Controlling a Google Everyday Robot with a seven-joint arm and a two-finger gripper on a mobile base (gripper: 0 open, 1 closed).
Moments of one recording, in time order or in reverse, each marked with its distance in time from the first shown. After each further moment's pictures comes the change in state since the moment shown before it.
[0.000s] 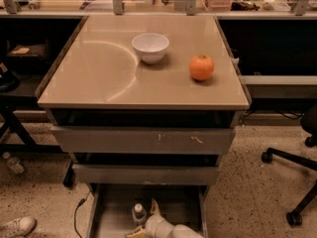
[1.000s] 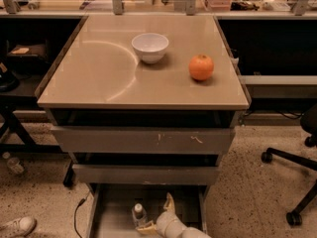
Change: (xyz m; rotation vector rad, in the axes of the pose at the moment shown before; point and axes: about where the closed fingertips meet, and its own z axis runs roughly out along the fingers) arm -0.044 -0.037 -0.070 0.172 0.053 -0.025
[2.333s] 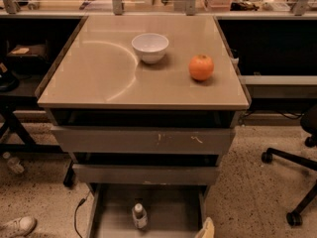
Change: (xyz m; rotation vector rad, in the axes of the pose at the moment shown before) arm -0.103 -0.002 -0.267 0.446 0.243 -0.051
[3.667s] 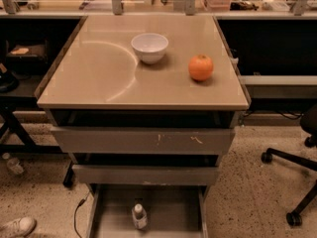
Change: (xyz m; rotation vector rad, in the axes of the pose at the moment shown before) arm 0.239 -0.142 -0.128 0.293 0.688 0.047
